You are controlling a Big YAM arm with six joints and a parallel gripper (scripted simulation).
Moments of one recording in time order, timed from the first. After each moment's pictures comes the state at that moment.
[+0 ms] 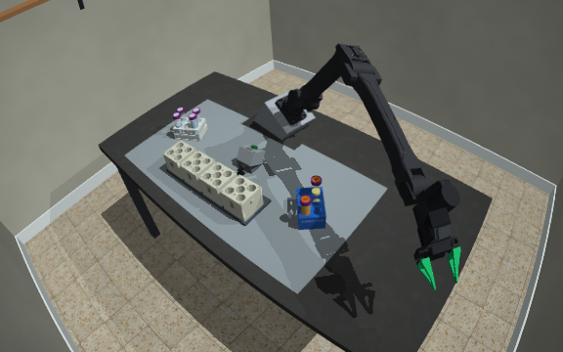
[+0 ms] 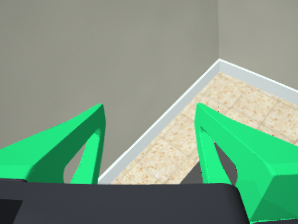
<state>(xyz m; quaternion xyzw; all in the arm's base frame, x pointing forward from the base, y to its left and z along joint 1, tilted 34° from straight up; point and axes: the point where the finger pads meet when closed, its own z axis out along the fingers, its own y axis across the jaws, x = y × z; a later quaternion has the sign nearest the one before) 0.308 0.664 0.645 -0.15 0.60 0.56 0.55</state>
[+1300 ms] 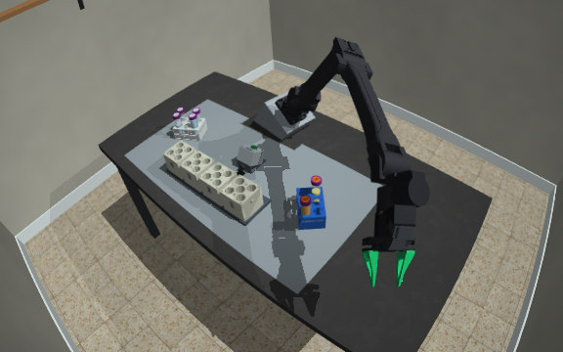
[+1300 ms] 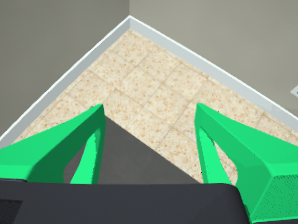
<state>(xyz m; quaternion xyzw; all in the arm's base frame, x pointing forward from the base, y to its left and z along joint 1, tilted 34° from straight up) 0.425 0.565 0.620 -0.21 0.71 0.40 0.55</state>
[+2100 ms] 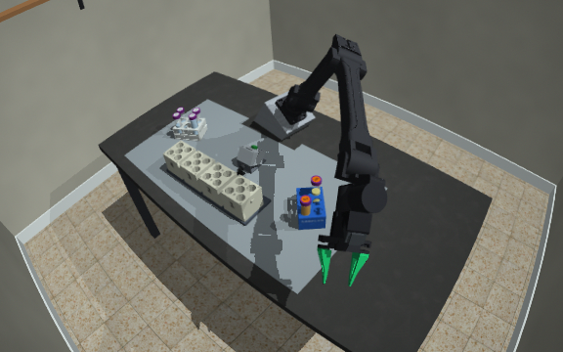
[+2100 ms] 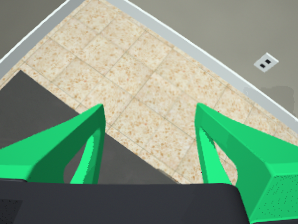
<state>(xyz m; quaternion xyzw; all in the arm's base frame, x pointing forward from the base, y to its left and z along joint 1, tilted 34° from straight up) 0.483 0.511 0.555 -0.23 0.75 0.34 0.52</state>
